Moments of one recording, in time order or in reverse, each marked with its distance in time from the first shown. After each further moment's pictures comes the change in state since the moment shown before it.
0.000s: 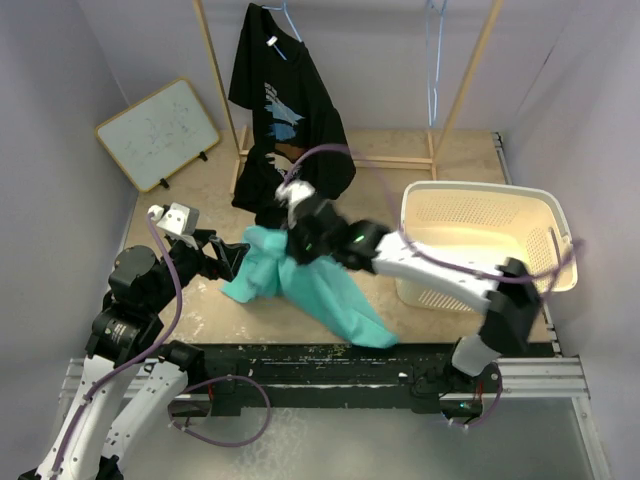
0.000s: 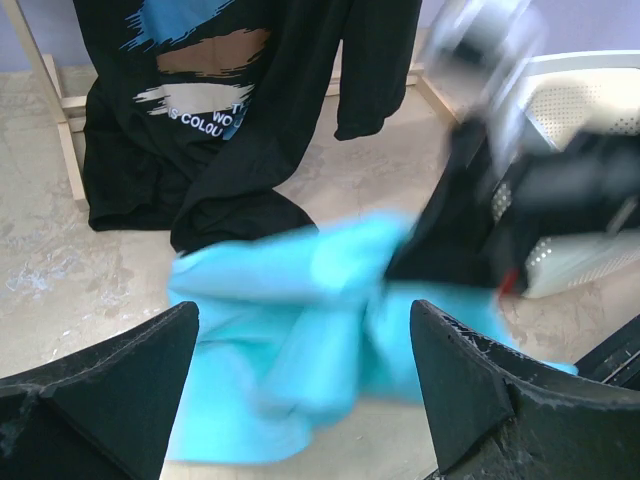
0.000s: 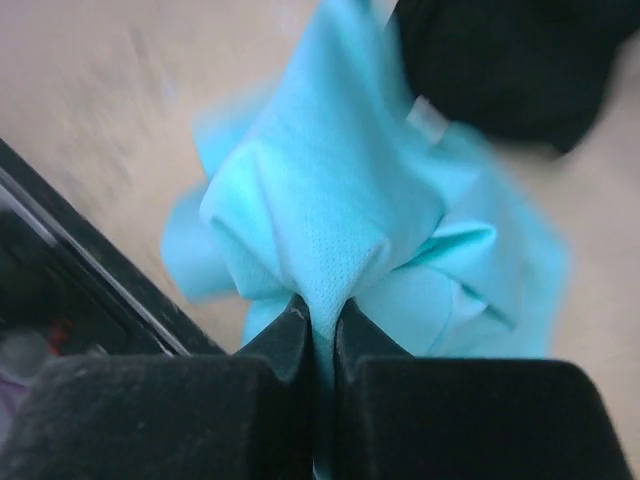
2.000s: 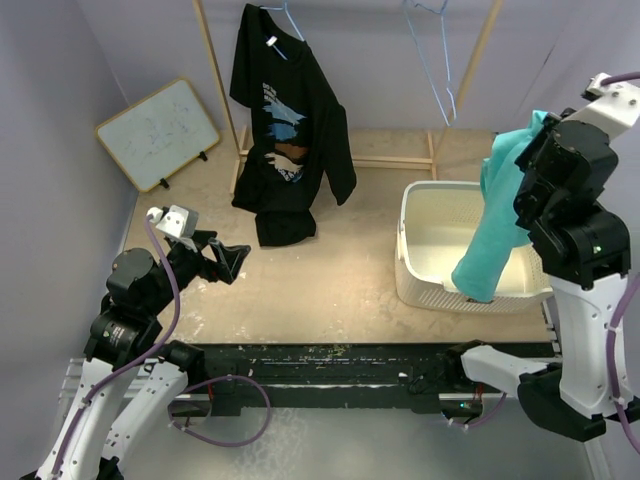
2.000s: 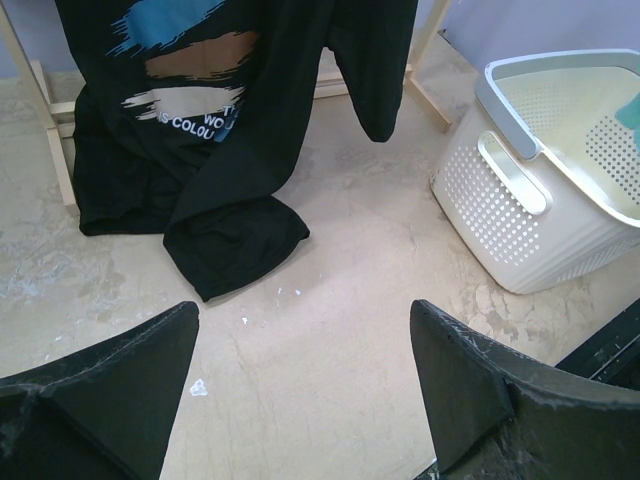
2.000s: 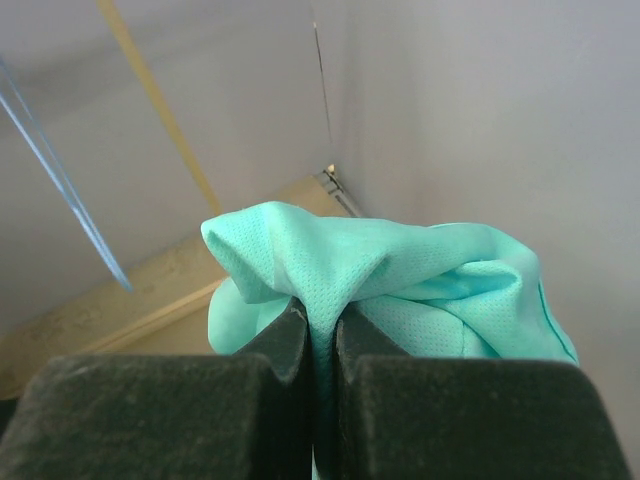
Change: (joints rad) left arm 0.000 -0.016 0.000 -0.004 0.024 -0.001; right arm -0.741 -0.535 0.555 -0.423 0.741 -0.196
